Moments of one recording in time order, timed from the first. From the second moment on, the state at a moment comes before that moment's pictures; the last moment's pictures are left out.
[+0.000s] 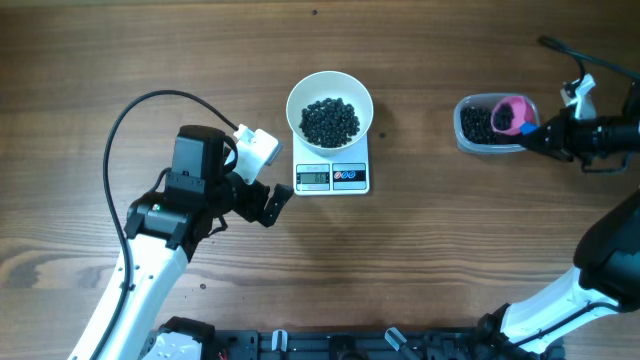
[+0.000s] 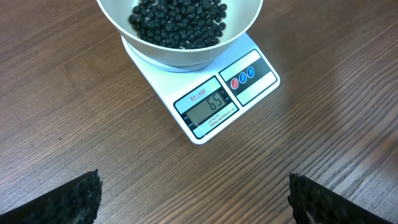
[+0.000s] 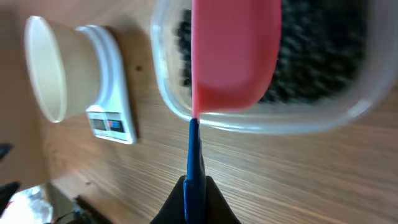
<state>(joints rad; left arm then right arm) -0.25 1.13 0.86 -0.66 0.32 0.26 -0.53 1.92 1.56 -1.31 -0.71 -0.40</state>
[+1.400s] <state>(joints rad) -0.25 1.14 0.86 -0.66 0.32 0.26 0.30 1.92 1.71 -1.04 -0.50 -0.03</state>
